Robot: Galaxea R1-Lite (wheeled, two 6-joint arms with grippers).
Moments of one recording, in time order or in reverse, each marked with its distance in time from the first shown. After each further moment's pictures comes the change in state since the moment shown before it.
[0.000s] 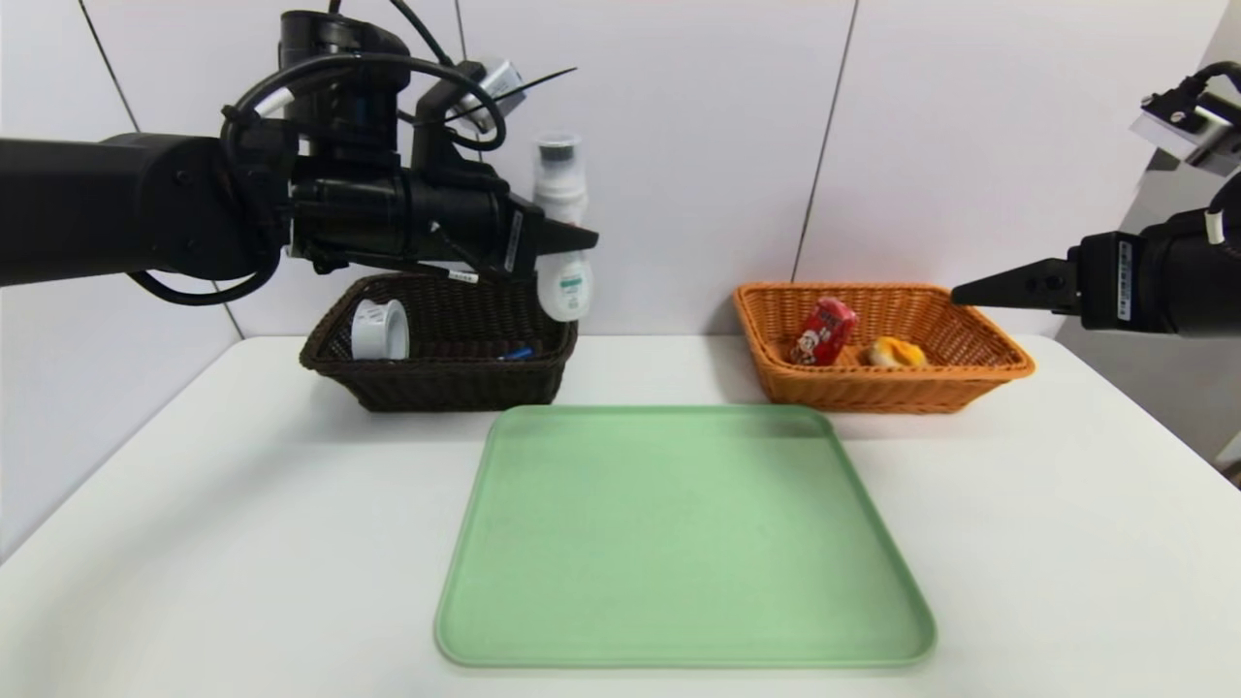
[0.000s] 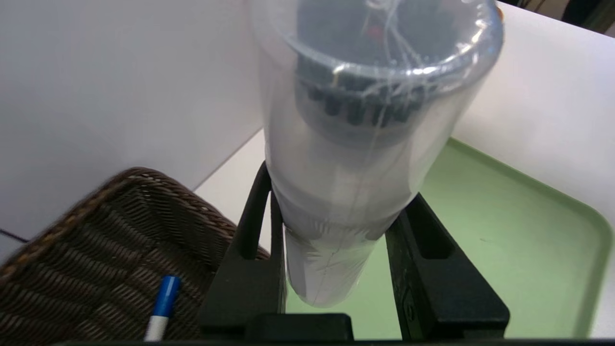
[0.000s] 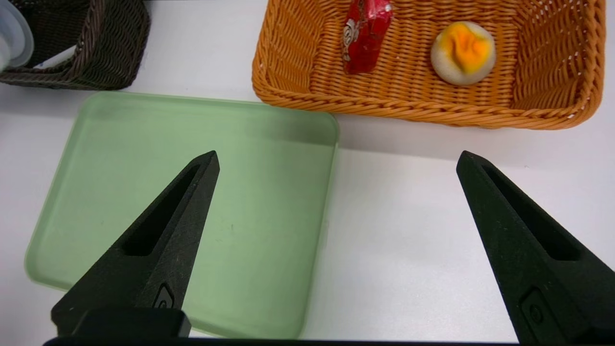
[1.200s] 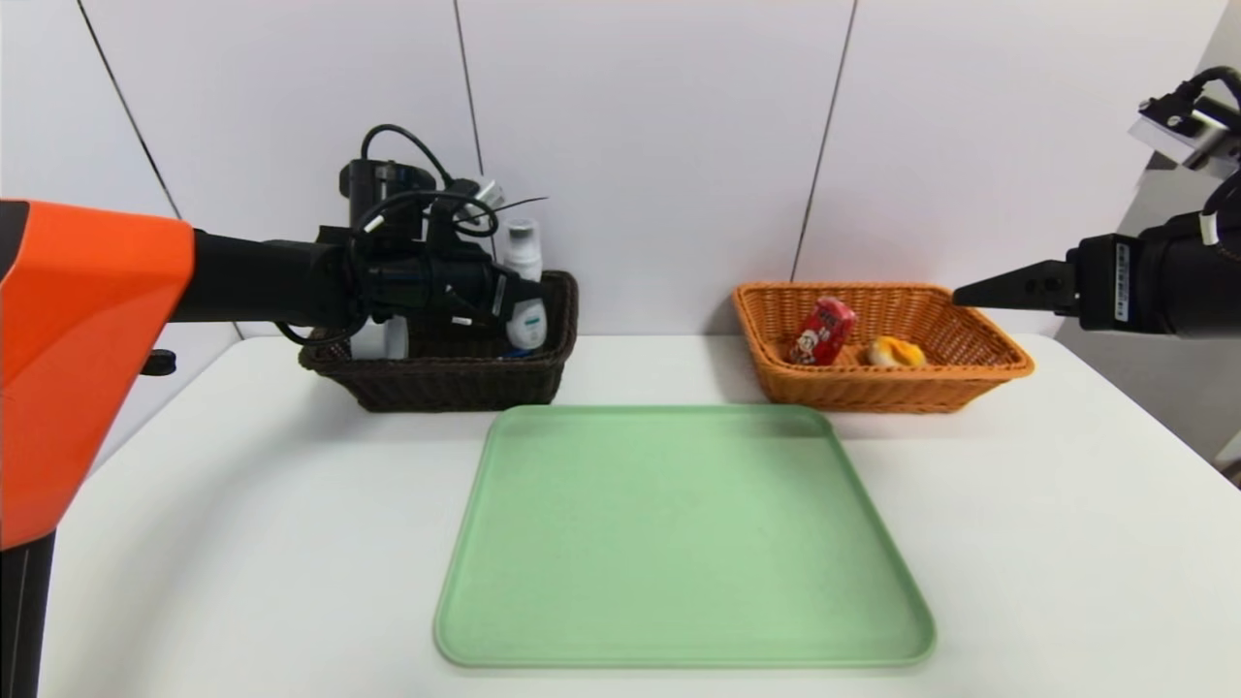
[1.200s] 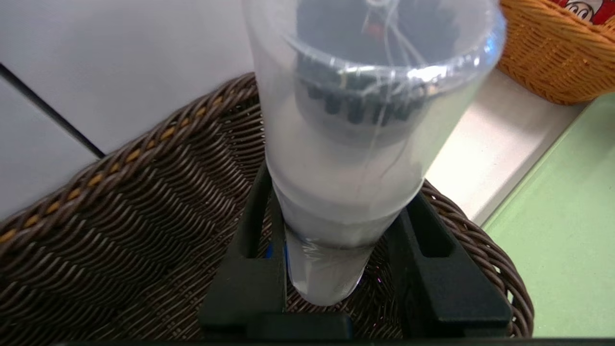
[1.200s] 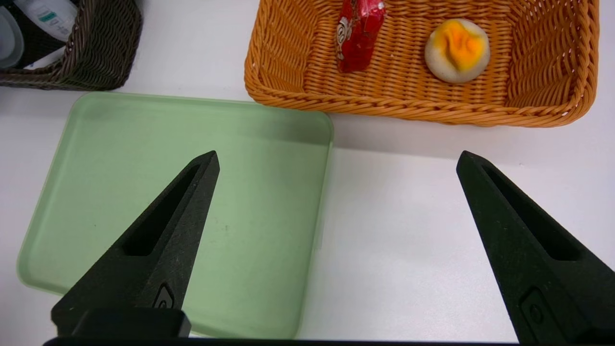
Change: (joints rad) left arm 0.173 0.307 -0.075 -0.147 0.002 -0.007; right arm -0.001 0.008 0.001 -0.001 -0.008 -0.002
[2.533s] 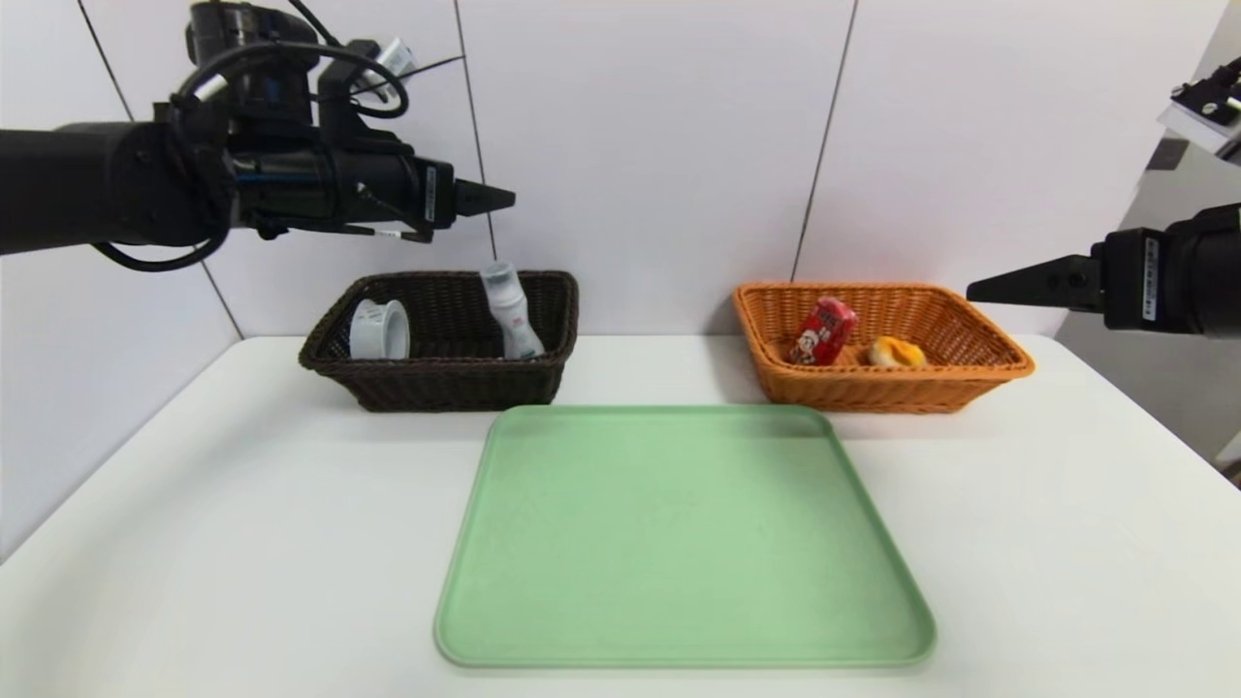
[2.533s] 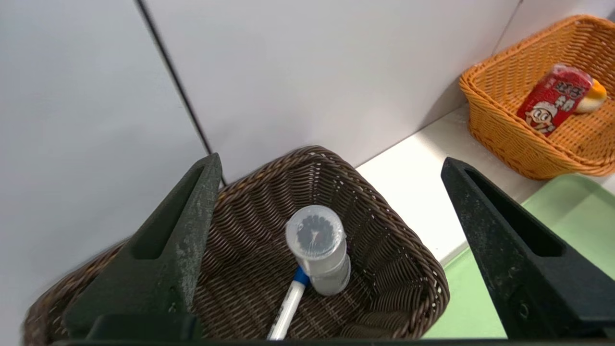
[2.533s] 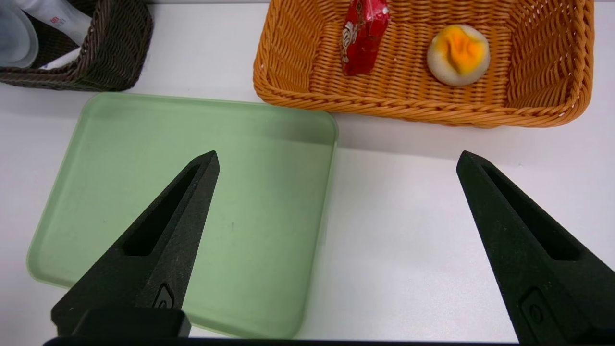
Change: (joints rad) left arm 0.026 -0.266 -0.013 0.123 0.120 -0.071; right arm 0.000 -0.043 0.012 0.001 0.005 0.000
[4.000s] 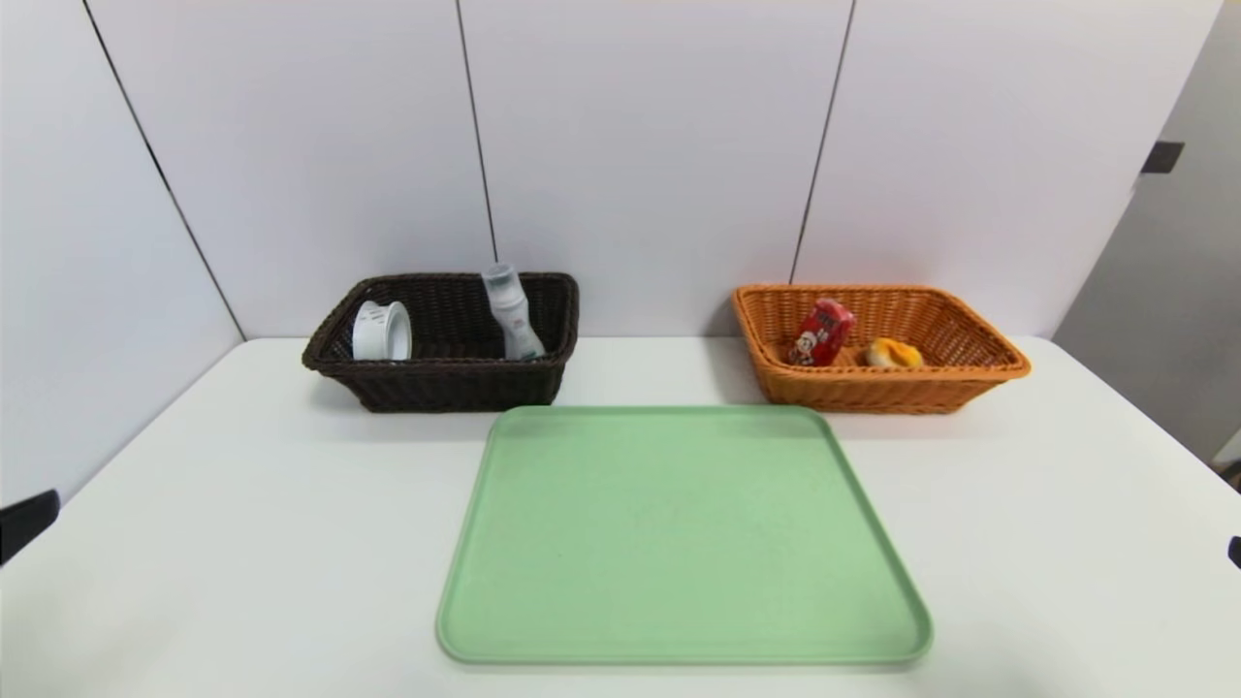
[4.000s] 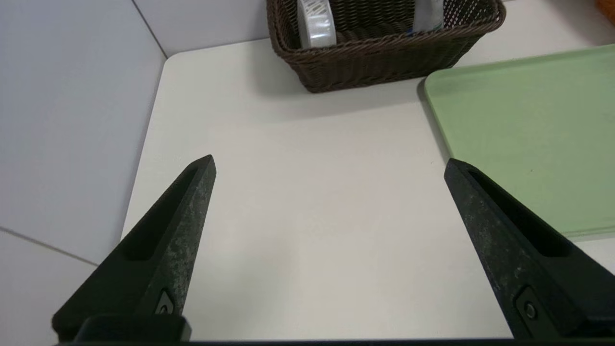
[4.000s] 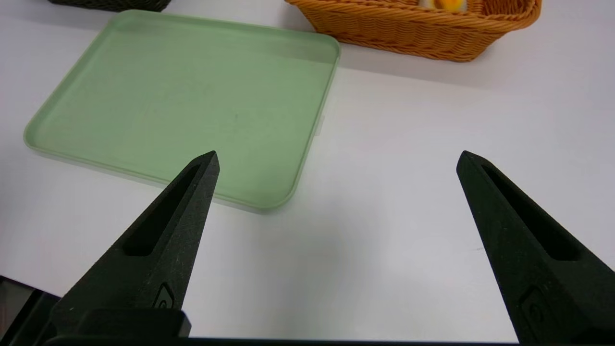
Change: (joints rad) left arm 0.129 -1.221 0.943 0.332 0.391 -0.025; right arm -0.002 -0.652 0.509 -0.002 0.004 -0.125
